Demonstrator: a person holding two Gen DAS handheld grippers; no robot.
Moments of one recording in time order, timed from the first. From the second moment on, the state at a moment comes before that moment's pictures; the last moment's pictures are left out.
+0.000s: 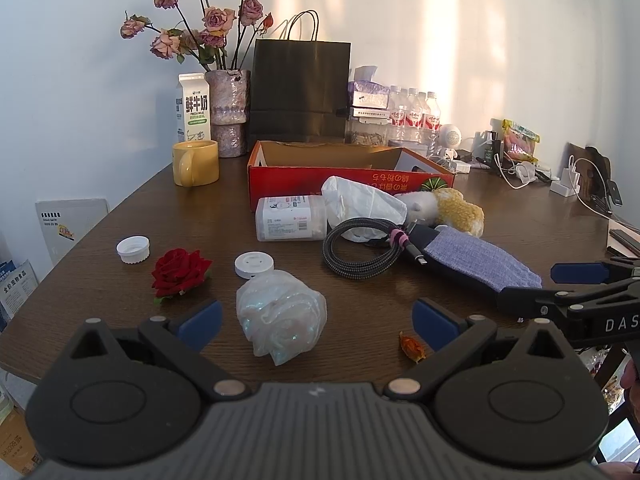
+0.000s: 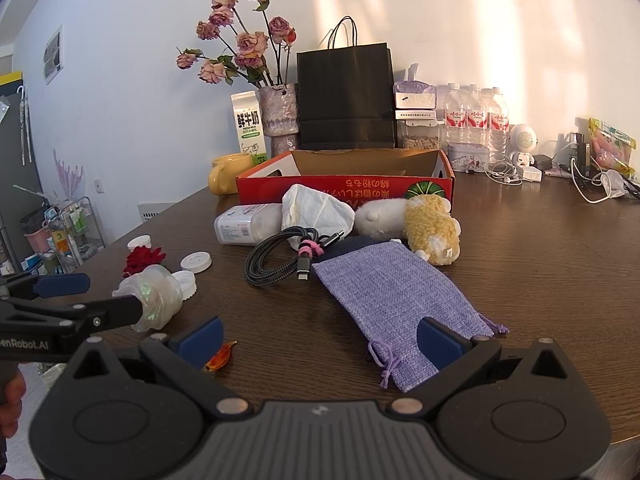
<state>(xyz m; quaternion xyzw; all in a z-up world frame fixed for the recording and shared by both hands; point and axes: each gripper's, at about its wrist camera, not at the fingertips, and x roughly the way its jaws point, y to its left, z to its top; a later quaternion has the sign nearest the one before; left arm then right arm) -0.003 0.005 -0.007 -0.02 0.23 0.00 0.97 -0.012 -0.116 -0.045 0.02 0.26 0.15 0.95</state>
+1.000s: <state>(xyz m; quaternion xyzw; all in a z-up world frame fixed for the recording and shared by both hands) -0.004 0.004 -0.005 -0.02 0.23 0.00 0.97 -0.012 -0.114 -0.045 0.01 0.26 0.15 0.95</state>
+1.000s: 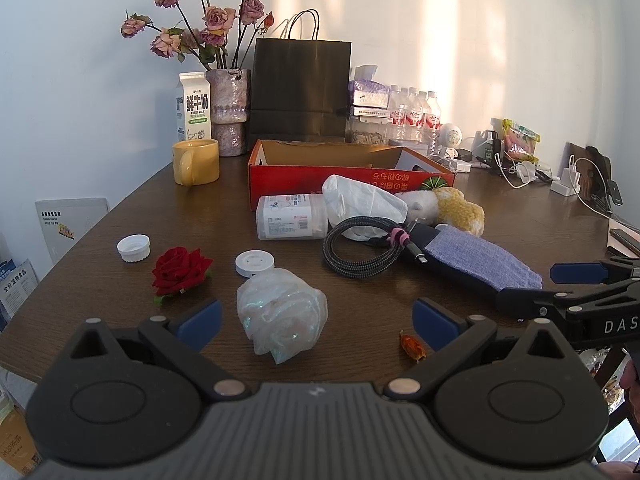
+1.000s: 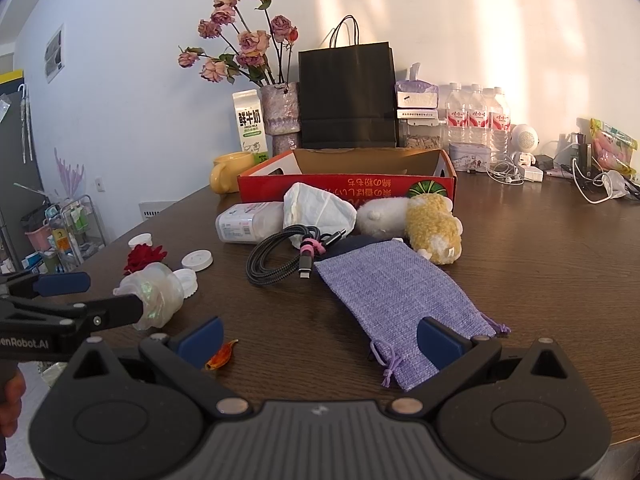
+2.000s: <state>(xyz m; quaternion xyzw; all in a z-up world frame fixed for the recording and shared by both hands) 0.025 0.016 -0.022 -0.02 0.27 0.02 0.96 0.008 -0.124 -0.061 -0.01 0.27 0.14 0.95</state>
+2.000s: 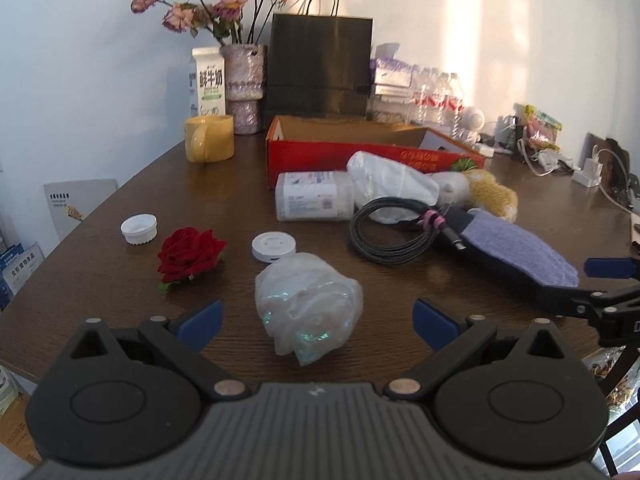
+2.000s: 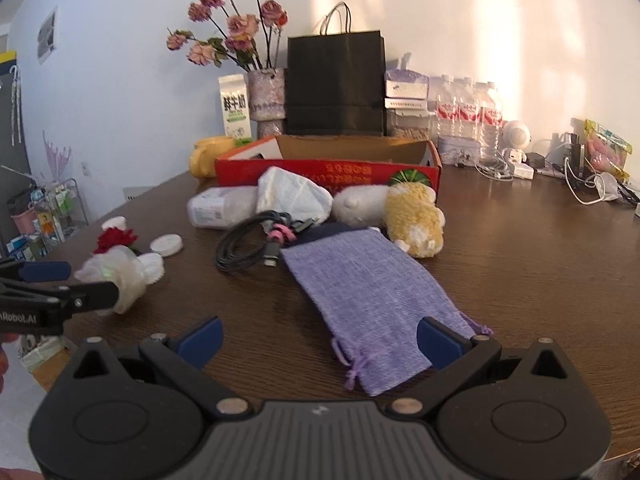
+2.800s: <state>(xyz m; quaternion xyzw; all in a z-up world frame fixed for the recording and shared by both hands) 0.075 0.038 -0.027 -0.06 0.28 0.00 0.96 0.090 -0.148 -0.080 -0.07 0.30 0.18 0.93</state>
